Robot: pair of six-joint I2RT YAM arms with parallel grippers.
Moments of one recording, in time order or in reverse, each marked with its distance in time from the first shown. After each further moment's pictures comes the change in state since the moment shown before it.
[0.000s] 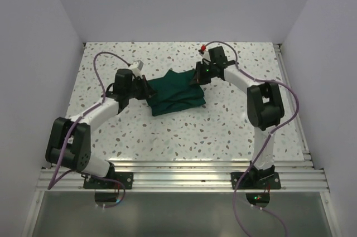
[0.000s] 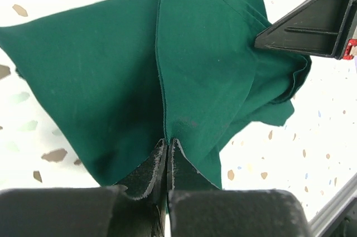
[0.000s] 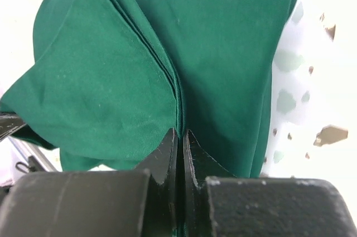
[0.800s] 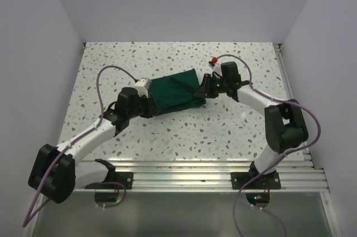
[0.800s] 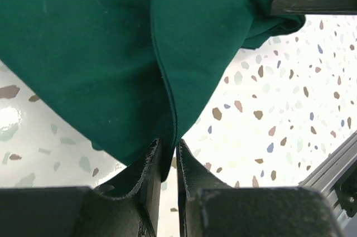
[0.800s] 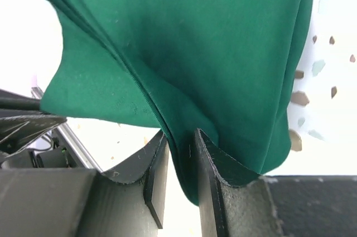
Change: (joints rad) left arm -0.183 -0.301 -0.232 -0.034 -0.086 0.052; right arm -0.018 -0.373 -0.520 0.285 -0.080 0.089
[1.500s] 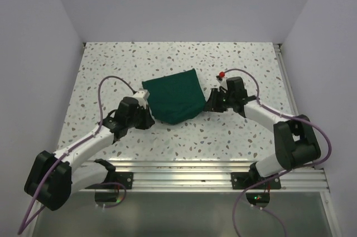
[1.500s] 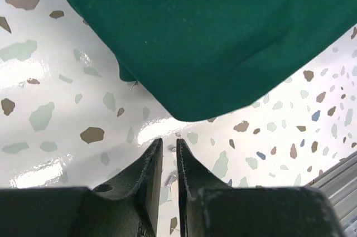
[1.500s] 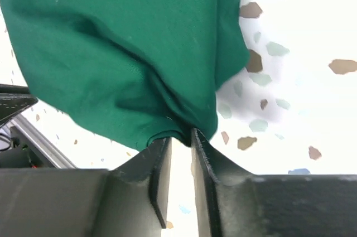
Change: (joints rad) left arm -0.032 -0.089 -0.106 -0.150 -0.100 0.005; right arm 0.000 -0.204 -0.277 0.011 0.134 -0.018
